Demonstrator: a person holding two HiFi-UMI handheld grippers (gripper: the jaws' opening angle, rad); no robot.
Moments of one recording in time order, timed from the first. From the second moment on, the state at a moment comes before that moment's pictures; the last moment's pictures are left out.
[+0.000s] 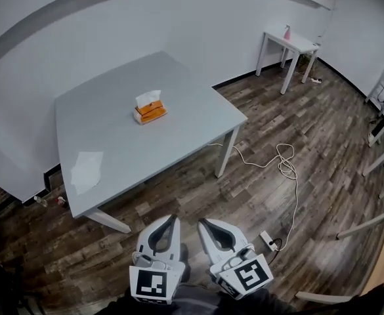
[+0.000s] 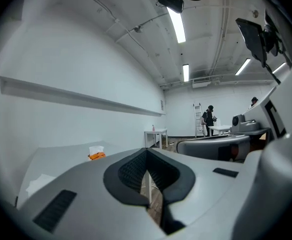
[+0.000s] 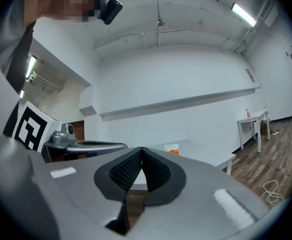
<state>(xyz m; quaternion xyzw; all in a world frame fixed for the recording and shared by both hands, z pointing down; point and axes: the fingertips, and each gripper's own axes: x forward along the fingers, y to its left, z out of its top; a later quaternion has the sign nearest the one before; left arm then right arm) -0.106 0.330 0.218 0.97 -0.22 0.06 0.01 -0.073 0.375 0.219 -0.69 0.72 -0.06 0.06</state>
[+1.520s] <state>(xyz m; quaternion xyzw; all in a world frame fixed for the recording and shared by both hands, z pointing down) 0.187 -0.053 0.260 0.91 -0.38 0.14 0.05 0.220 -0.037 0.269 -0.53 0.84 -0.13 0.02</state>
